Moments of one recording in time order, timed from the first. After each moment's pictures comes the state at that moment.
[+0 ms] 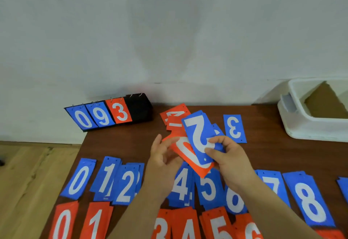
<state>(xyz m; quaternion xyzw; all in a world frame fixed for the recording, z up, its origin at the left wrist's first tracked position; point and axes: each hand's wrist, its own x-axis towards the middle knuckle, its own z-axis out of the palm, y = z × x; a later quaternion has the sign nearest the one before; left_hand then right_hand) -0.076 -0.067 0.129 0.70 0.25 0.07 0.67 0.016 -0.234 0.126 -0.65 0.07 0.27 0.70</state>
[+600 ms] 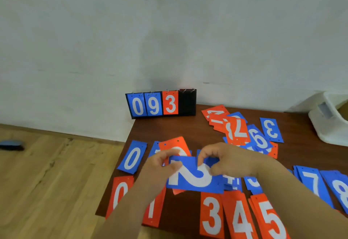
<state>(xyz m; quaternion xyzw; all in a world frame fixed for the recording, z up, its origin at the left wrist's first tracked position) -0.261 0.106 0.148 0.67 0.29 0.01 0.68 -0.113 -0.089 0.214 -0.77 -0.37 0.44 0.27</state>
